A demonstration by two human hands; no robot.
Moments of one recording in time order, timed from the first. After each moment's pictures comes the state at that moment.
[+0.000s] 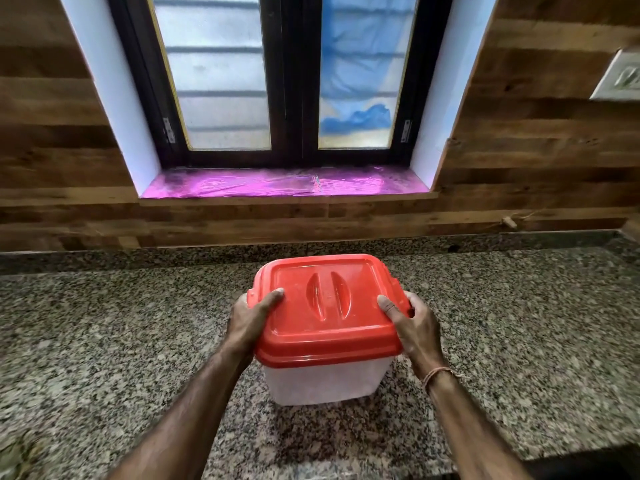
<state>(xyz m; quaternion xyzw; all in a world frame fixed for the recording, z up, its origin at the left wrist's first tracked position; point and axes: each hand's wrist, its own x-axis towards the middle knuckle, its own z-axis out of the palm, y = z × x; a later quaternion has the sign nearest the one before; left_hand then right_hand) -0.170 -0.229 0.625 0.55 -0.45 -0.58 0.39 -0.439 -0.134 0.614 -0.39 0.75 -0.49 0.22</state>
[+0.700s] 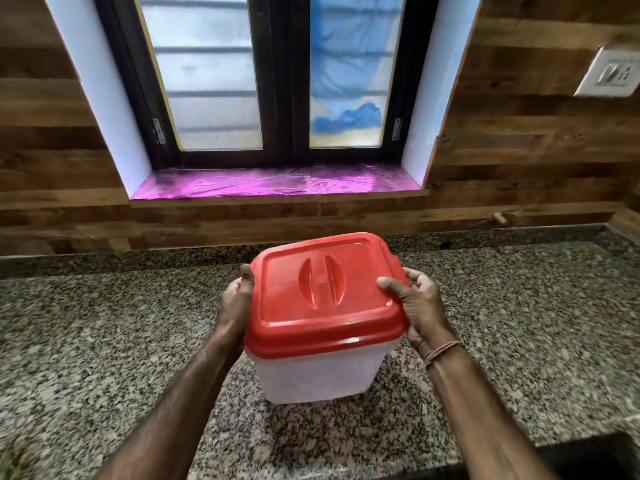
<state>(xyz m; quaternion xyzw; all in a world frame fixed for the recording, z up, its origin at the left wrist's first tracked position) -0.169 -0.234 0.639 0.55 -0.46 -0.56 0.42 -0.448 -0.139 0.651 -0.24 0.59 -0.67 0.40</state>
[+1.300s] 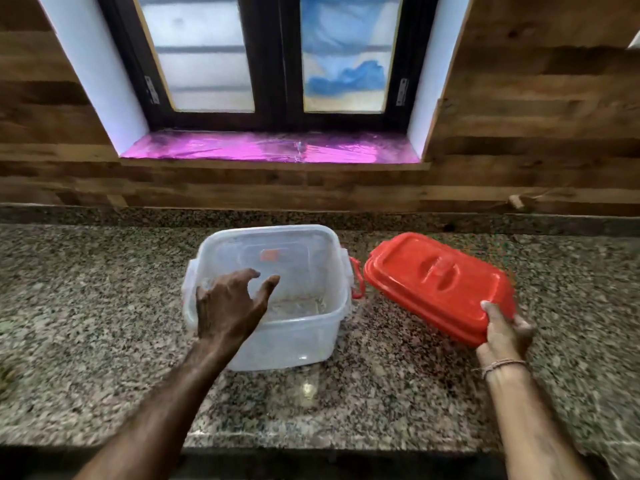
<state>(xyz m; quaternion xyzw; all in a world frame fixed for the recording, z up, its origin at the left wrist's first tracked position) -0.274 -0.163 0.614 0.68 -0.69 0.00 0.23 -0.698 -0.089 0.531 0.01 0.61 -0.75 0.24</state>
